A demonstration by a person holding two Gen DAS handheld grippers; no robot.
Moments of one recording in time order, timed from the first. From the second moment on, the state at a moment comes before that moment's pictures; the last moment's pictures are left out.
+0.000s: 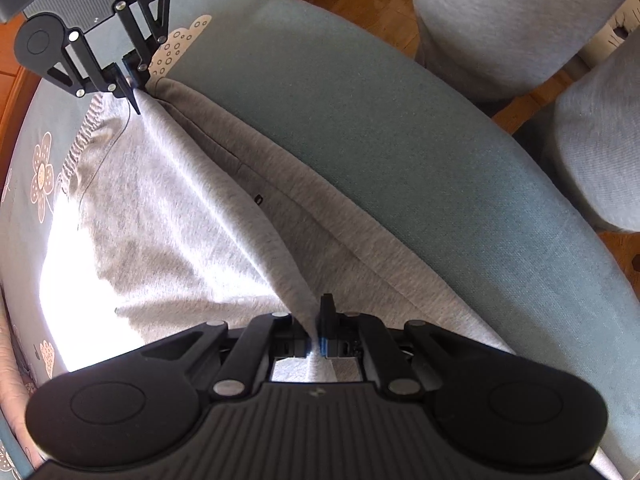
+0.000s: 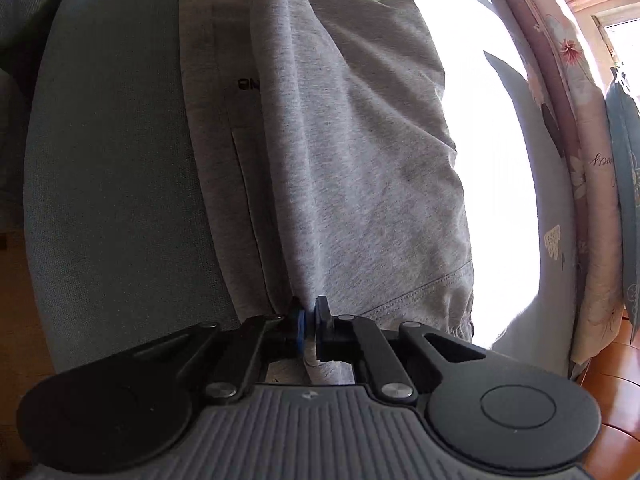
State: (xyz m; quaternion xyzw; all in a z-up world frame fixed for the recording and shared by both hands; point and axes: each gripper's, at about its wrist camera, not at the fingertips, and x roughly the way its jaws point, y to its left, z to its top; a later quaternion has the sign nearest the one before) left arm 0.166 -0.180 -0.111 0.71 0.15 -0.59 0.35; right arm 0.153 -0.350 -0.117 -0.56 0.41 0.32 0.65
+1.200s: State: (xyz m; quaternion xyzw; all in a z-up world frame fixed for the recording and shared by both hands) left arm 0.271 -0.123 -0.119 0.18 0.64 -0.34 0.66; right arm 0.183 -0.274 -0.095 -0.07 0.57 0.26 0.78
